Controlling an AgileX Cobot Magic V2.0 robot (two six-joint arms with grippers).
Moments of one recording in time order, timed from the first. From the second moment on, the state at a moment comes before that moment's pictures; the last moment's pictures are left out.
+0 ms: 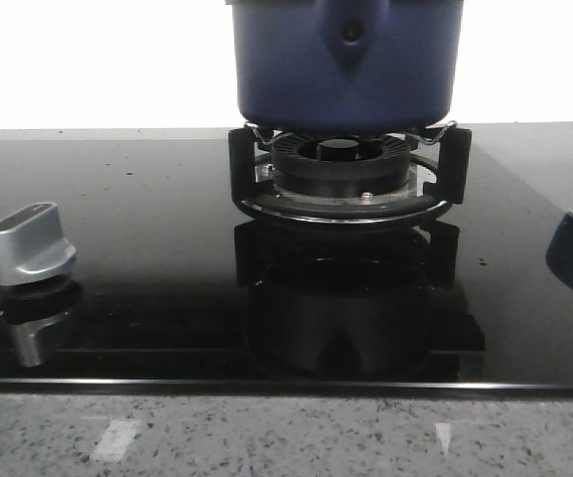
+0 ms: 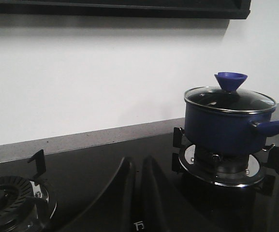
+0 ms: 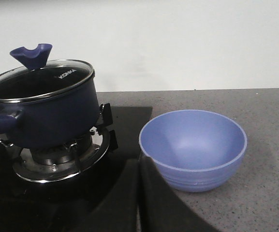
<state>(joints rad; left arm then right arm) -0.58 0.01 -0.53 0.34 0.57 -0.28 0.03 0.04 -0.54 0.11 0.67 -0.02</state>
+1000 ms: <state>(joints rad) -0.48 0.01 -0.07 0.31 0.08 -0.28 0.03 0.04 -0.54 0.11 0.67 -0.02</state>
